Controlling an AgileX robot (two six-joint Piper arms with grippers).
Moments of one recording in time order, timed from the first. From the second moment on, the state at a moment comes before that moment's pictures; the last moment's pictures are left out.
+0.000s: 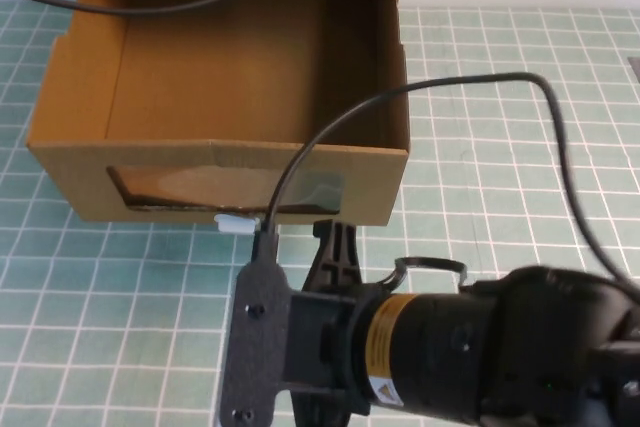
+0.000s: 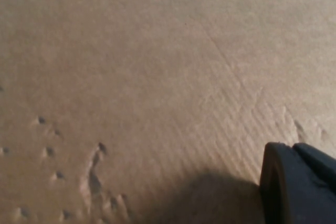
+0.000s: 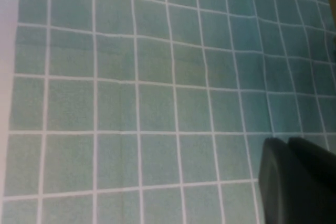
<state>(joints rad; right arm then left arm) 1.14 1.41 -1.02 -0.29 0.37 -0.35 -0.18 1.88 -1.96 -0.61 0.90 0.38</state>
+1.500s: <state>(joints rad) 1.25 1.81 -1.06 -1.65 0.62 0.82 -0.18 1.88 -1.97 -0.61 0.94 0.38</state>
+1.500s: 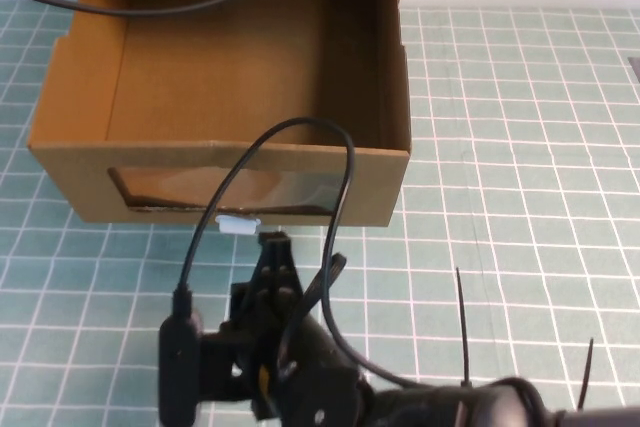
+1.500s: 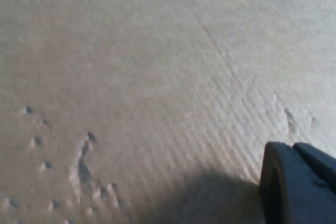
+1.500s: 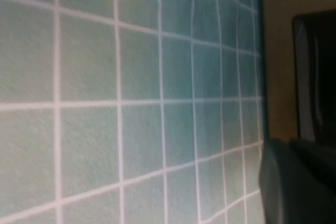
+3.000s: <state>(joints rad) 0.83 2.06 -1.60 -1.66 0.31 0.81 -0.18 1.88 -1.97 -0.64 0.94 0.39</state>
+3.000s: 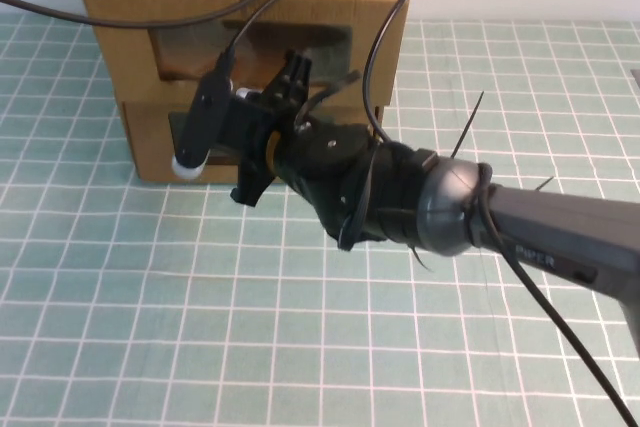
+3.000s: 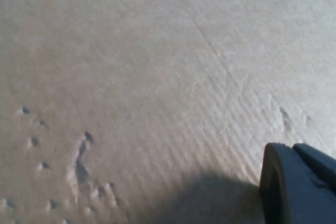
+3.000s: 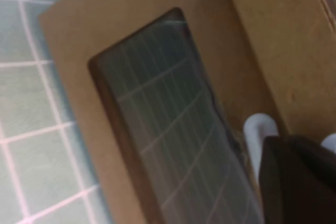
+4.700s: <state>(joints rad) 0.75 1.67 -1.39 -1.15 0.24 0.81 -0.18 1.86 -1.96 -0.63 0.92 0.48</state>
